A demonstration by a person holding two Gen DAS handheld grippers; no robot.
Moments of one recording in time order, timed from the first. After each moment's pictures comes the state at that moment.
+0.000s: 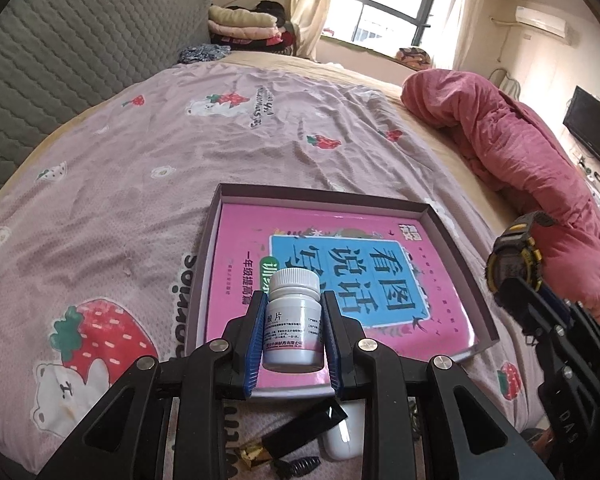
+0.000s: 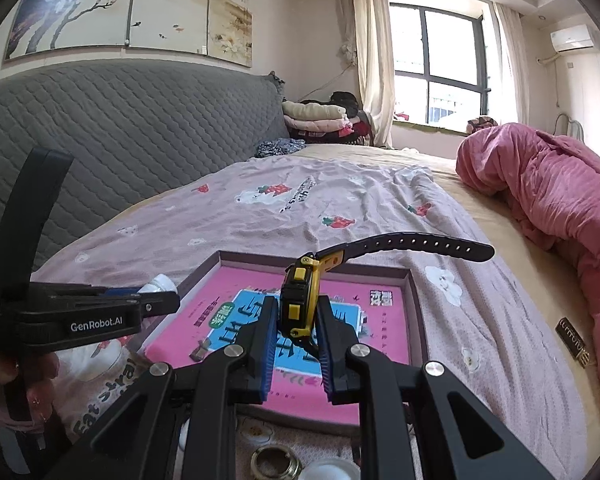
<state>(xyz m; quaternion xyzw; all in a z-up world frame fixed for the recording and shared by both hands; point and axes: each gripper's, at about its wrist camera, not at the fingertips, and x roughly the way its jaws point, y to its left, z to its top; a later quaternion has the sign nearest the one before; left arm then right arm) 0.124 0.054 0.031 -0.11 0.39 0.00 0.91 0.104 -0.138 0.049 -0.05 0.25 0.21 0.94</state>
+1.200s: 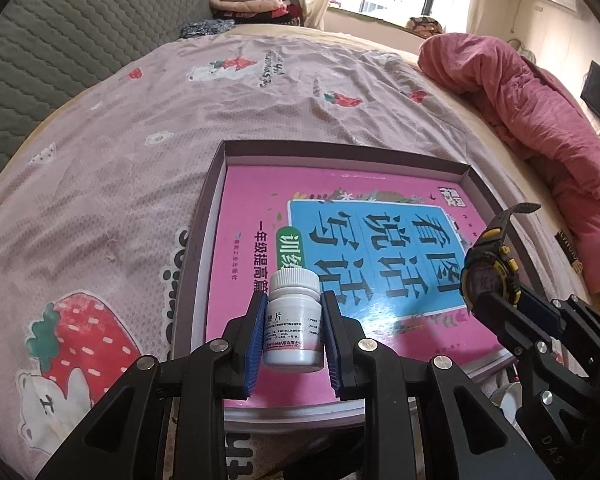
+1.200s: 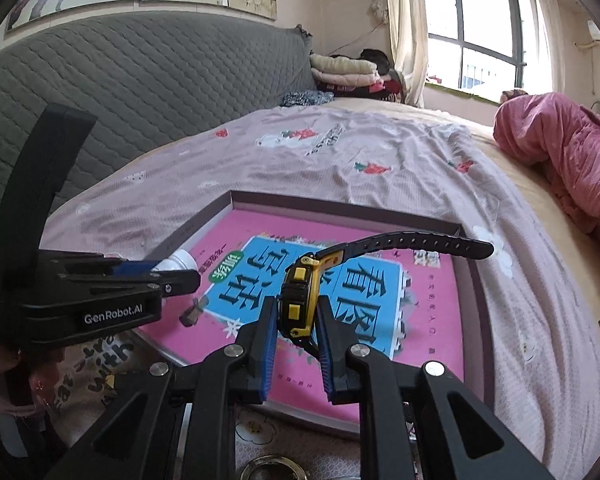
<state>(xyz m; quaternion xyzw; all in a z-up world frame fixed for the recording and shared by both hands) 0.158 0.051 -0.022 -0.08 0.44 0.02 0.89 0.144 -0.114 -0.014 -0.07 0.34 0.26 0.90</state>
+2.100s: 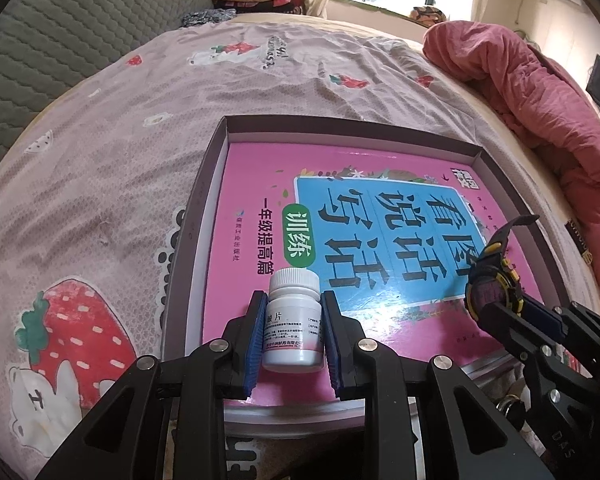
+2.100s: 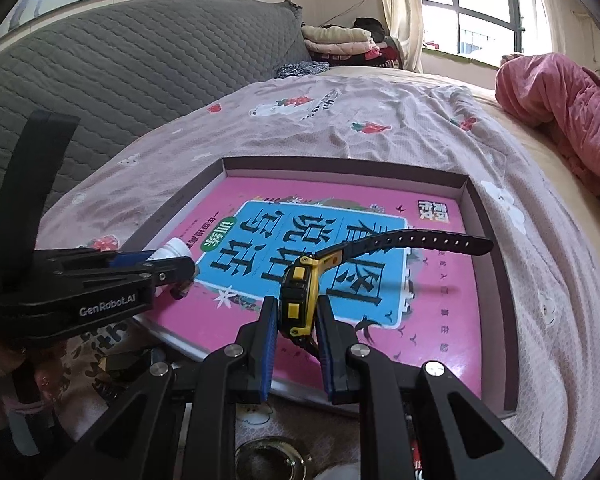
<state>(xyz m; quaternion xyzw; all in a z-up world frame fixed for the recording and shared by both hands) 0.163 0.051 -0.041 -0.08 0.46 0.03 0.88 0.150 -0.122 -0.035 -0.05 0.39 0.26 0.88</state>
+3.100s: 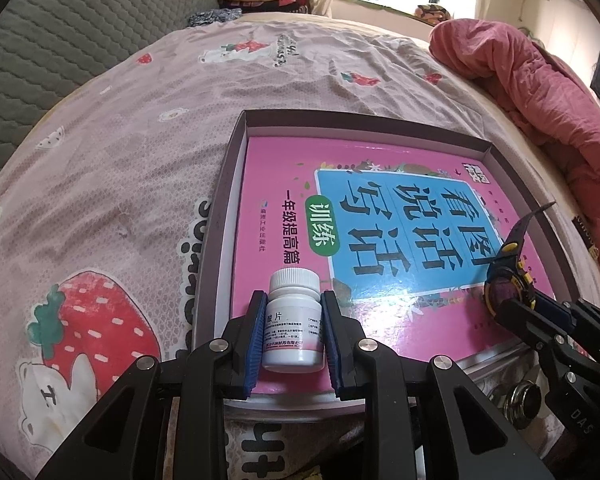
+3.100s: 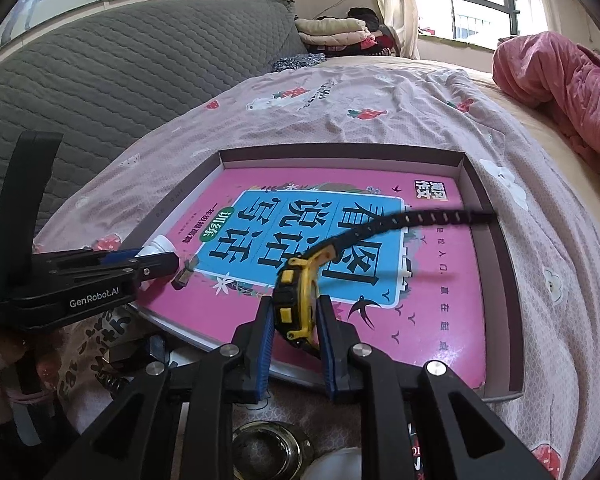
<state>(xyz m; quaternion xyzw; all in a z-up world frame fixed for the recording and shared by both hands) 0.154 0.062 -0.043 -0.07 0.46 0.04 0.88 0.149 -0.130 -0.041 -0.03 0.40 0.26 0.88</state>
